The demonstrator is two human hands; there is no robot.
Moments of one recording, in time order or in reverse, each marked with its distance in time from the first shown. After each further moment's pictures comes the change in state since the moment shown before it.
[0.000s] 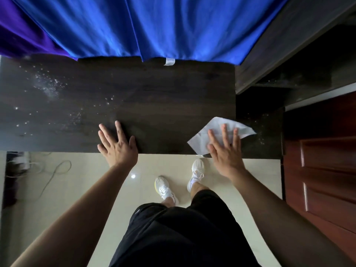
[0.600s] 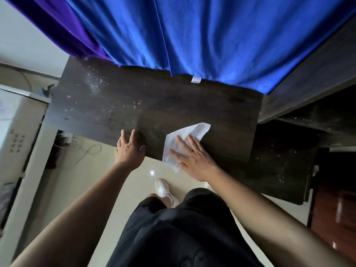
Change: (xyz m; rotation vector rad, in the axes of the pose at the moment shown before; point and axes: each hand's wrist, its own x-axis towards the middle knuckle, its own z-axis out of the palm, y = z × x) left_hand -0.009 0.003 -0.023 -0.006 -0.120 -0.148; right_hand 0.071 -0.080 -0.029 -0.129 -0.195 -0.759
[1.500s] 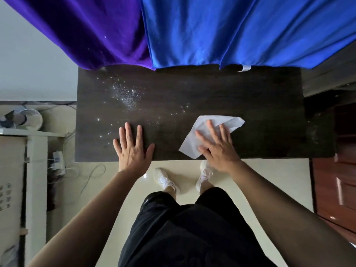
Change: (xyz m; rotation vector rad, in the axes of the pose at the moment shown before) left_hand 0.142 -0.181 -0.081 0.154 0.038 0.487; right_hand 0.131 -0.138 -0.006 0.158 0.177 0.602
